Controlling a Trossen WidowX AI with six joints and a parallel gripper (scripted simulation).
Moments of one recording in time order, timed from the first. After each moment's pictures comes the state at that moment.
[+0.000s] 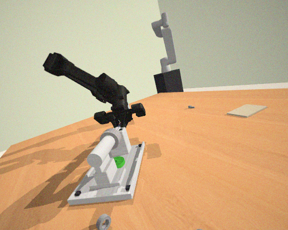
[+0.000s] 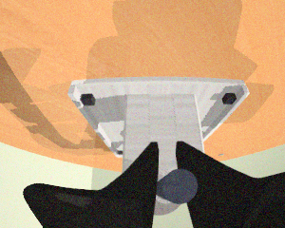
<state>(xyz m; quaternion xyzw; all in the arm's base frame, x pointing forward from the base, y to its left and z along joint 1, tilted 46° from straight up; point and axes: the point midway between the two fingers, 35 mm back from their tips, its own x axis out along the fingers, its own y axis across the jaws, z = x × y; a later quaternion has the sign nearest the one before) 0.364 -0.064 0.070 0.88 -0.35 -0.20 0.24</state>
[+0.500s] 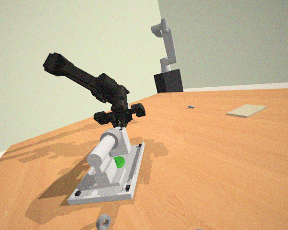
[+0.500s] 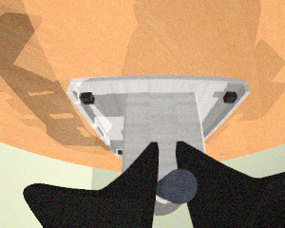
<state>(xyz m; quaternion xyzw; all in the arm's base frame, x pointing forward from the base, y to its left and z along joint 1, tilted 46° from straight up) 0.366 -0.065 0.071 0.88 -0.35 -0.20 0.24</state>
